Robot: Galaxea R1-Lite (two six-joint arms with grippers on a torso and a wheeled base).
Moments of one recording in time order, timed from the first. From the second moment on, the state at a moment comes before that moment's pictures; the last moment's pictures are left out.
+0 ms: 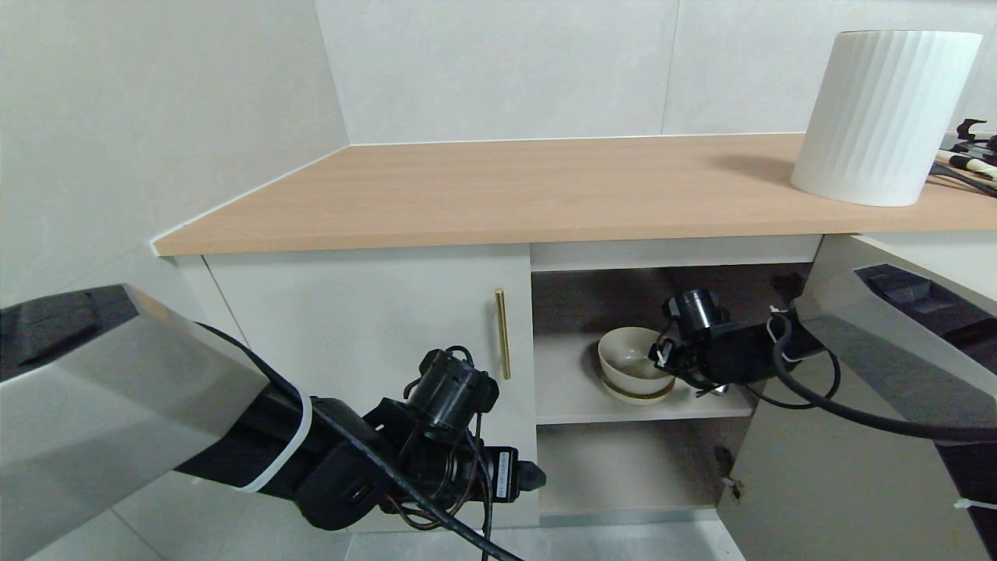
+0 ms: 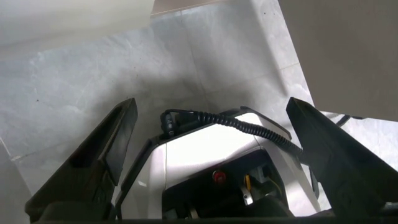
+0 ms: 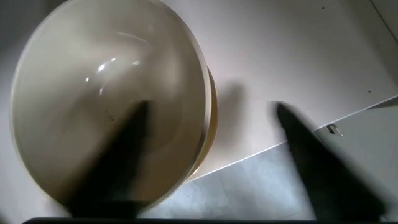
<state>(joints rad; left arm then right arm) -0.65 2.04 -0.88 -0.23 -0.05 -0.51 0.31 2.45 -1.52 -0.15 -0.34 0.68</state>
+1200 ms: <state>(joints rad) -0.53 1.43 -0.63 -0.11 0.02 -0.43 0.47 1.62 -0.79 -0.02 -0.16 0.52</state>
